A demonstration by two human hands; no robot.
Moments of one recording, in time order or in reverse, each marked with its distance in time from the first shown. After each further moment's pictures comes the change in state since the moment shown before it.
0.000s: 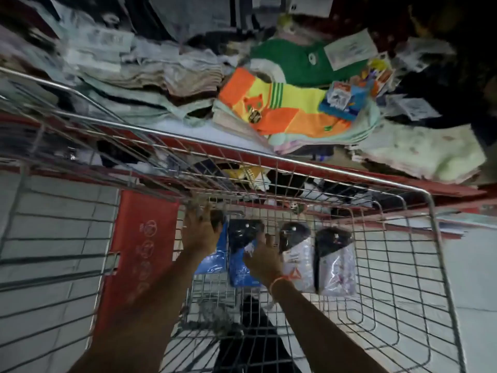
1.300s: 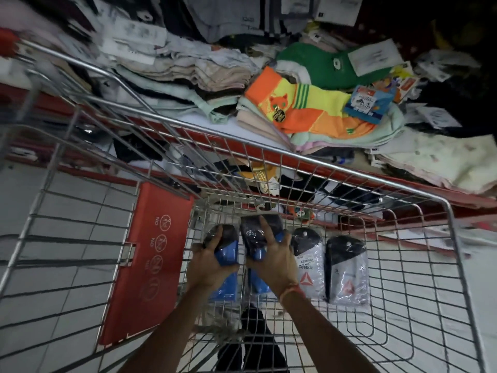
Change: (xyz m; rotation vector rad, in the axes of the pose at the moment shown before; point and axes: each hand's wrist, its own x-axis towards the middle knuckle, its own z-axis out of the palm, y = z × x) left_hand -0.080 -0.009 -0.005 -0.204 -0.114 -0.149; right_hand -0.010 -0.009 0.000 -0.111 0.227 -0.063
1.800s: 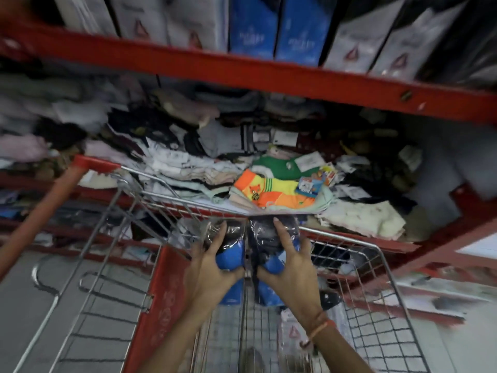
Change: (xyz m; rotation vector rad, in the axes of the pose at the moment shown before) left_hand -0.108 0.107 -0.136 -0.077 0.394 0.351; right_hand -0.095 -0.054 -0.162 0.124 0.473 -0.273
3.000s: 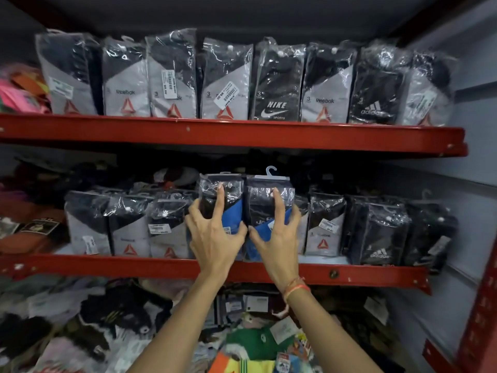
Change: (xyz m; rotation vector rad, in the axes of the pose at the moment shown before) left_hand 0.151 0.289 -0.187 -0.104 0.867 0.581; right_hand 0.197 -0.158 -0.245 0.271 0.793 -0.456
